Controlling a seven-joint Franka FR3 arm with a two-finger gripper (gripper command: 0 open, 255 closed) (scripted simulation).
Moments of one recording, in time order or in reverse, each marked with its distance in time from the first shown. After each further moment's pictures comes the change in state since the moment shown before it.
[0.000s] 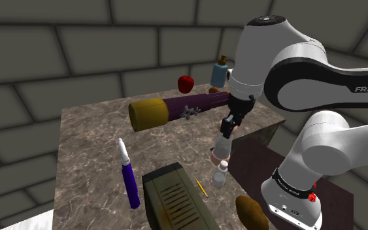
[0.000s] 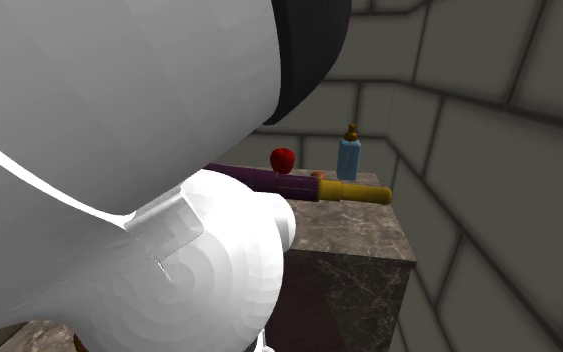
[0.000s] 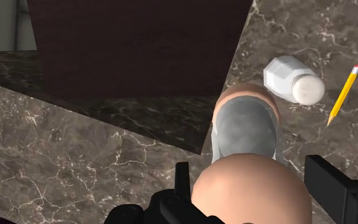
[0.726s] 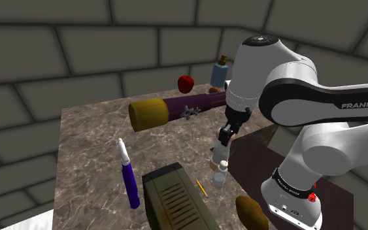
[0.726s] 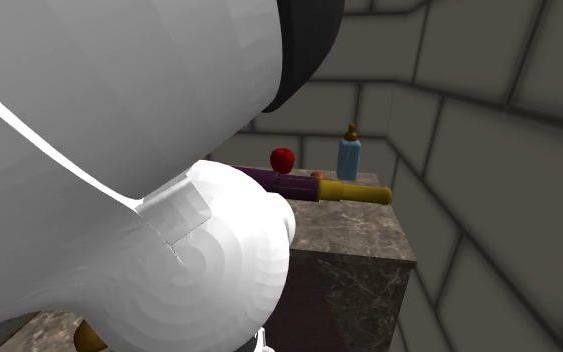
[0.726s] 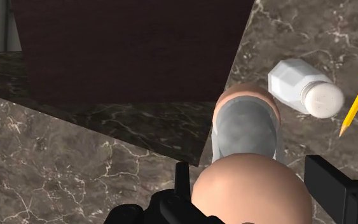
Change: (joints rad) arm 0.017 0.016 0.035 -0.083 0.032 0.096 0.013
